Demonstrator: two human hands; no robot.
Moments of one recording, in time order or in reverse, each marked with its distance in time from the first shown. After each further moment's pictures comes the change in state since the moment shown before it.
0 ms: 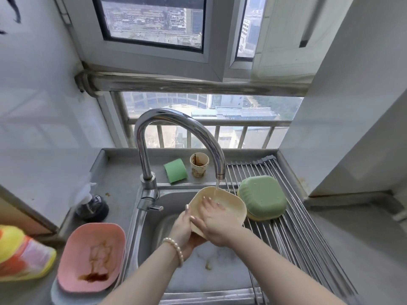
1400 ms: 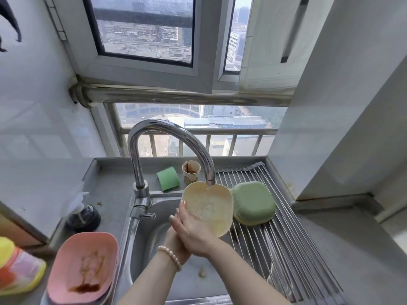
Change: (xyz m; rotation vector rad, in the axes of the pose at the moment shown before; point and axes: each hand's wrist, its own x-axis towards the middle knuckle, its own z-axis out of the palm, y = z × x) left_hand -0.015 0.007 0.018 -0.299 -0.047 0.023; right_hand -0.002 -0.035 0.009 0.583 0.093 -0.042
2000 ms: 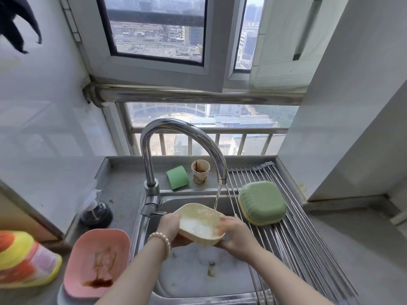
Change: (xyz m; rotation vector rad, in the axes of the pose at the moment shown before) left_hand 0.006 0.047 -0.019 0.577 0.343 -0.078; right_hand -0.027 0.072 -0.017 -0.010 0.336 -0.160
